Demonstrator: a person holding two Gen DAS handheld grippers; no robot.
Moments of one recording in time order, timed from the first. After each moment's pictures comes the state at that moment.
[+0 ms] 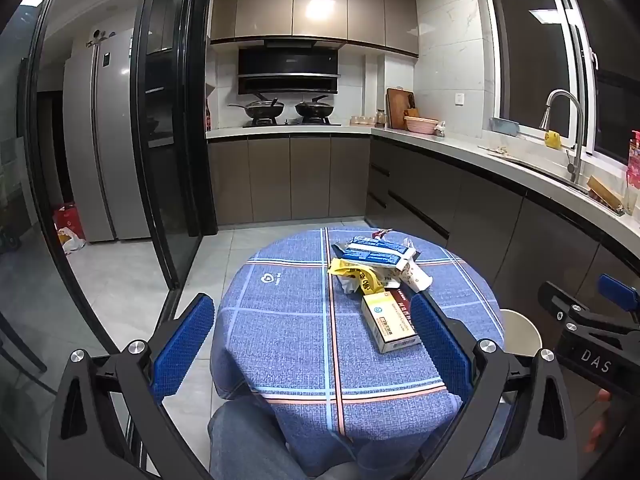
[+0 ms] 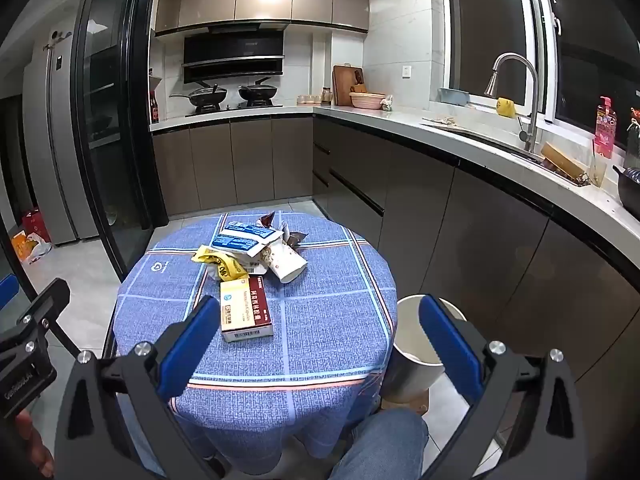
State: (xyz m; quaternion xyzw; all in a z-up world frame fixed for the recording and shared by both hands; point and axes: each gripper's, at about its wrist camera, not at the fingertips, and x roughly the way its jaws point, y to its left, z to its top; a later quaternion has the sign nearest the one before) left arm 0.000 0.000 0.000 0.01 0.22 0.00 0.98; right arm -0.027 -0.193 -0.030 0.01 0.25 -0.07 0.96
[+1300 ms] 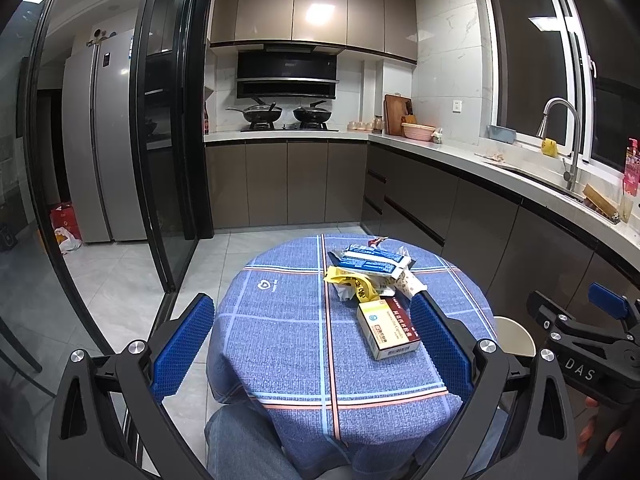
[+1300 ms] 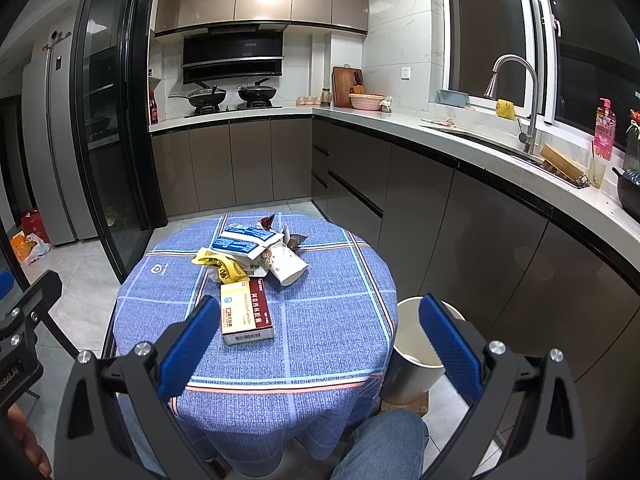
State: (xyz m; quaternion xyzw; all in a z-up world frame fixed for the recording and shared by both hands) left arm -0.006 -0.002 0.017 -0.01 0.21 -0.01 0.98; right arm -0.025 -0.192 -0.028 0.01 0.25 -0.07 0.96
